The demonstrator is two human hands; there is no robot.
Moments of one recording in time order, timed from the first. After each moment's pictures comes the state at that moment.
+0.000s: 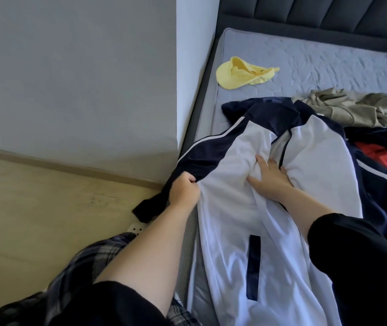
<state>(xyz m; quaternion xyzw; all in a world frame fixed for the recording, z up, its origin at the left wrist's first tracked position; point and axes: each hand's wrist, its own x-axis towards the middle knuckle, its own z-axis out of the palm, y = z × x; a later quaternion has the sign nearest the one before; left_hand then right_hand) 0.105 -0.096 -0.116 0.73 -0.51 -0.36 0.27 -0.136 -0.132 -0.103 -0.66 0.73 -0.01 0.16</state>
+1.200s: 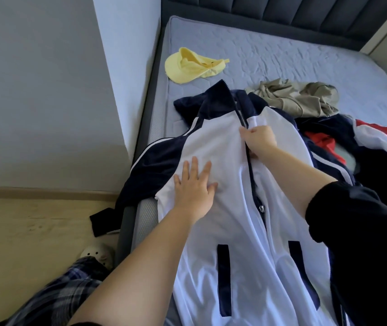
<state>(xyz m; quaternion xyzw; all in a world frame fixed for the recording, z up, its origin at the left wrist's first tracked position) 0.000 -0.122 -0.129 0.56 -0.78 -0.24 0.12 -0.170 -0.184 -0.024 -0.45 0.81 -0.30 0.25</state>
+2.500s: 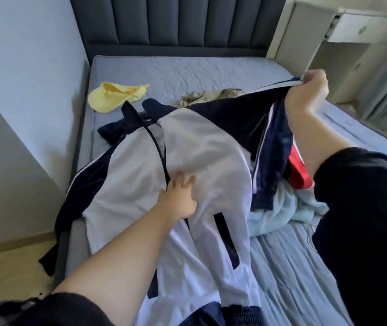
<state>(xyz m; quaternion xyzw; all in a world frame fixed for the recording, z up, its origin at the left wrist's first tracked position) -0.129 -0.043 -0.051 0.46 -0.86 -0.21 -0.06 -0.410 -0.038 0.131 -0.26 0.79 -0.55 -0.08</state>
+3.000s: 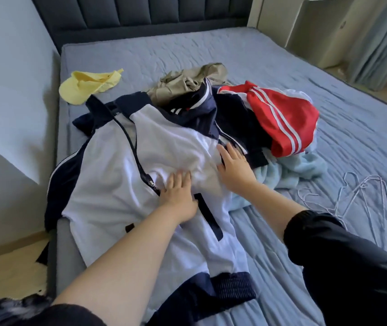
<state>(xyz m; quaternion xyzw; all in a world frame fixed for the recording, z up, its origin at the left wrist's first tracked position) -0.153 0.008 -0.073 0.44 -0.88 -0.15 -0.08 -0.339 0.049 -0.074 -0.56 0.81 -0.16 0.06</state>
